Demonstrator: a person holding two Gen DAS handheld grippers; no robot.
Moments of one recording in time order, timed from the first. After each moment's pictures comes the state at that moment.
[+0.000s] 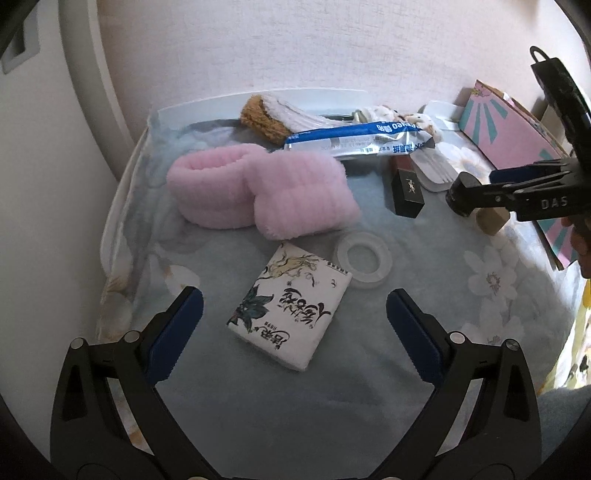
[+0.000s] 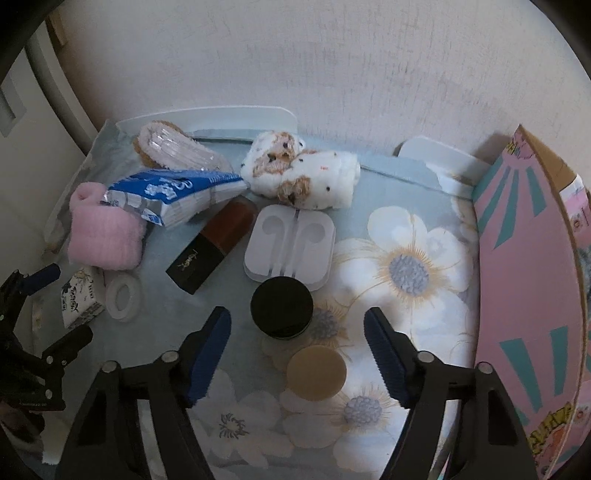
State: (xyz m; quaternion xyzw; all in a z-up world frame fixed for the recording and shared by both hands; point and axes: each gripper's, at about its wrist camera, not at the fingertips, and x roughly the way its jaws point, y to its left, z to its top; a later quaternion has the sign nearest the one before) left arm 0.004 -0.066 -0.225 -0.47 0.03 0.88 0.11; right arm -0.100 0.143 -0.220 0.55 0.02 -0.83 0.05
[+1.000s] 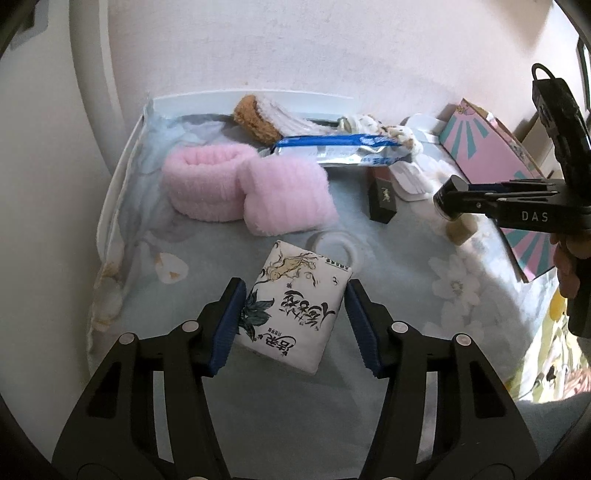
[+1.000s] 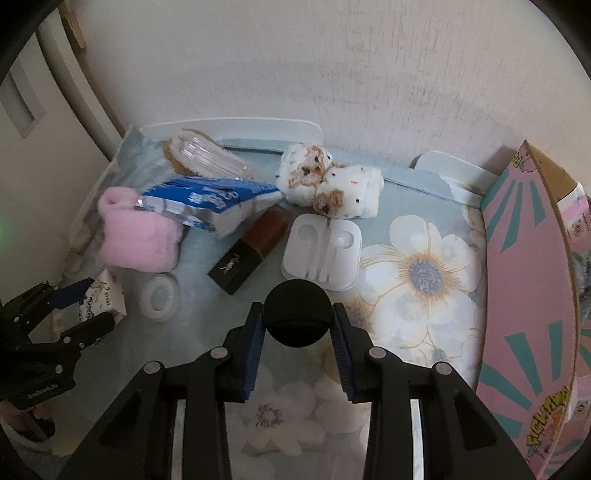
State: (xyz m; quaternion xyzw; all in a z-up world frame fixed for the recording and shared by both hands) left arm 0.008 -0.080 -0.206 -0.48 -0.03 0.86 0.14; right arm -0.094 0.115 -0.193 0.54 0.01 -0.84 0.08
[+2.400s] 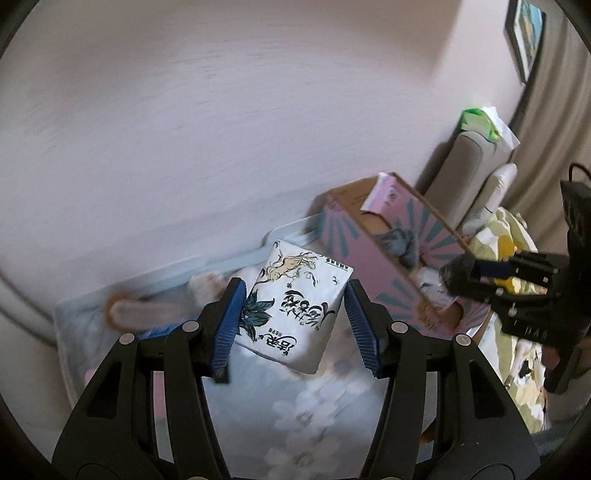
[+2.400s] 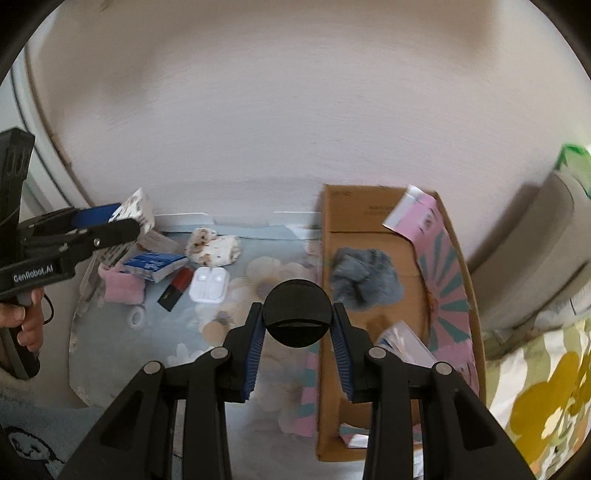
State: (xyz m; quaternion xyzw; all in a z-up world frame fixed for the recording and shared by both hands) left arm -0.072 0.088 -0.043 -0.41 0.03 0.87 0.27; right arm -0.008 0.279 -0.077 0.46 -0.04 -0.89 -0.02
